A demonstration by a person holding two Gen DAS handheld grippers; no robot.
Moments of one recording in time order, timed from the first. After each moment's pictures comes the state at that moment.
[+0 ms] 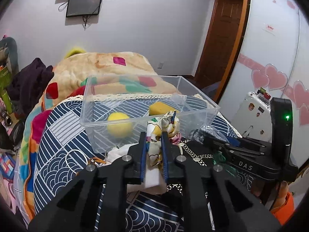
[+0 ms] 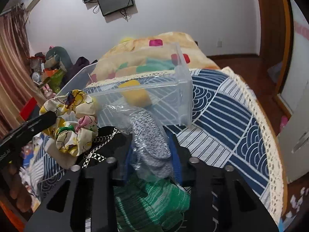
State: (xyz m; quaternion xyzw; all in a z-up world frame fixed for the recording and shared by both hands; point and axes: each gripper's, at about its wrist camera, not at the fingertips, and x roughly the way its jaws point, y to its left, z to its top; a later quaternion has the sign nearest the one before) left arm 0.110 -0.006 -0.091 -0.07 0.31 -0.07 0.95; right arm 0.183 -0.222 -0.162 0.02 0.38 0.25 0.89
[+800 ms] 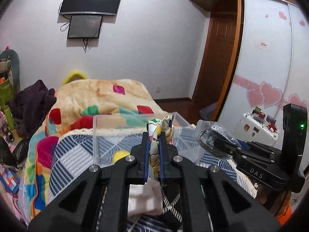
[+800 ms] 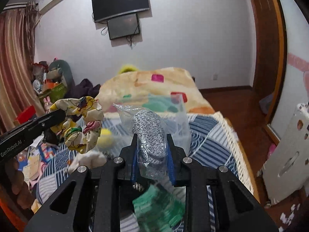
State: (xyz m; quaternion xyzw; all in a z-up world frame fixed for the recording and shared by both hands) left arm 0.107 0.006 -0.031 -0.08 0.22 -0.08 0.97; right arm 0.167 -0.218 -0.097 0.00 0.27 0.23 0.94
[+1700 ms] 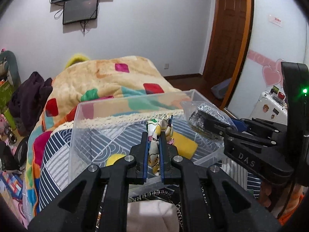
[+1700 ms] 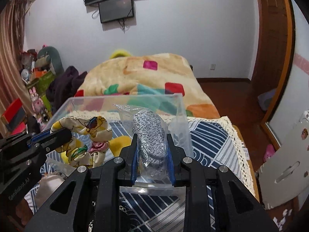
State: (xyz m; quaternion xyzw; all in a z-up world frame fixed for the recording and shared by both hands) left arm 0.195 -0.011 -0.085 -0.04 0.32 -0.05 0.95; right arm 0.240 -0.188 -0.121 -0.04 0.33 0.21 0.92
